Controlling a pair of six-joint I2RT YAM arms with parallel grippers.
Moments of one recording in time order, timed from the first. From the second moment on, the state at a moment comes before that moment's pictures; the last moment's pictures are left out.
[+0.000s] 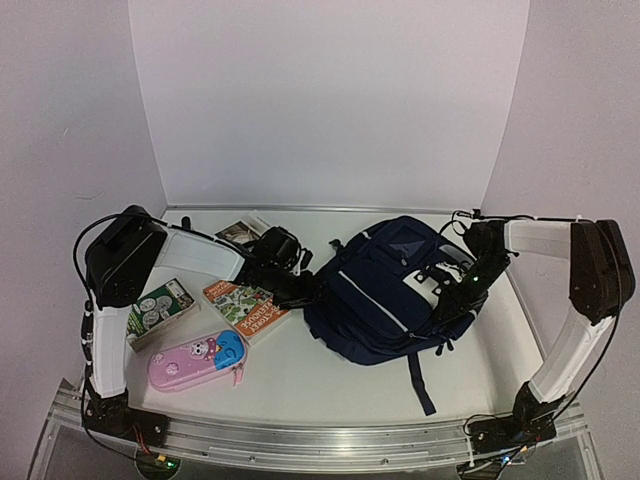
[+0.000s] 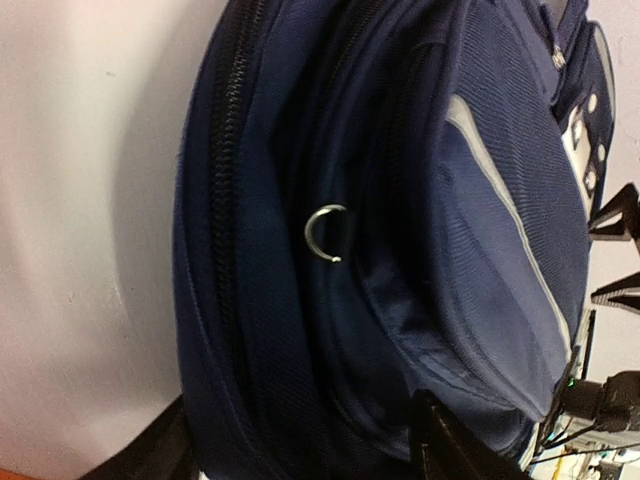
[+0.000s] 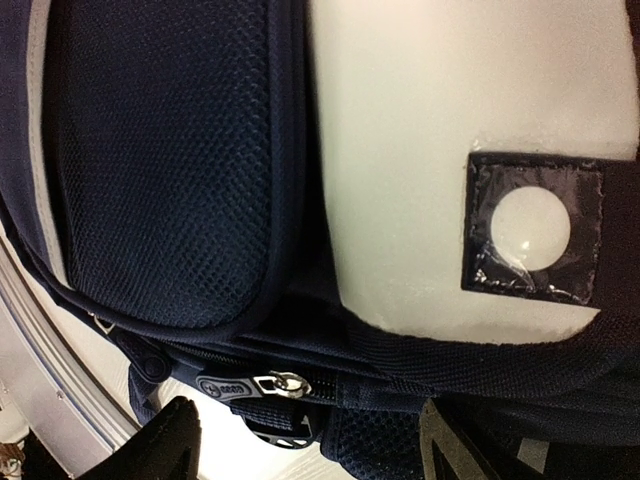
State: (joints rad) left arm -0.79 2.08 1.32 -0.10 0.34 -0.71; right arm 0.17 1.74 1.13 -0.98 -0.41 -0.44
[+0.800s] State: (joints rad) left arm -0.83 2.13 1.15 0.39 0.42 -0.80; right arm 0.45 1.72 1.33 -0.93 -0.43 -0.27
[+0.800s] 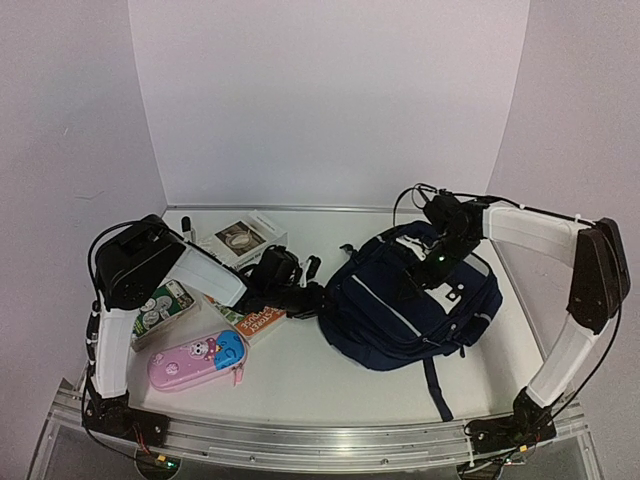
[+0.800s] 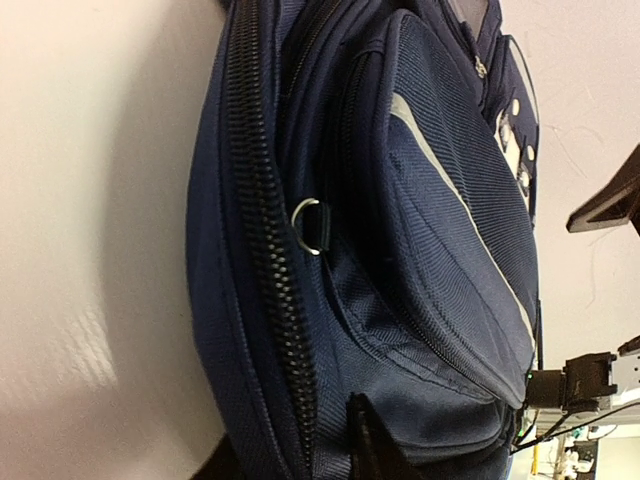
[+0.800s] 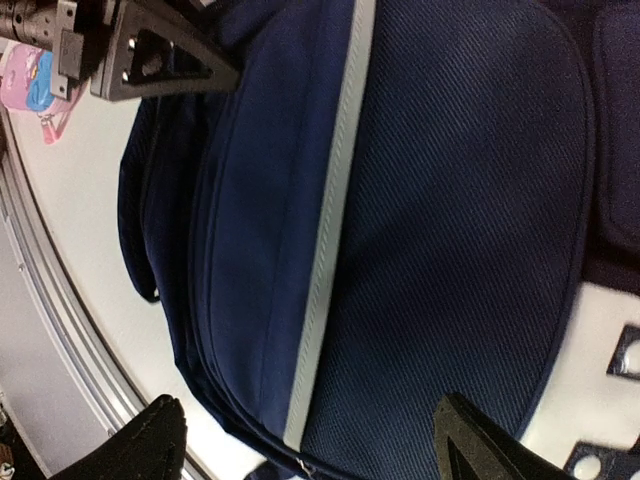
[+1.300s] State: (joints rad) left arm -0.85 2.11 0.98 0.64 0.44 -0.91; right arm 0.69 1.93 1.36 -0.77 -0.07 -0.14
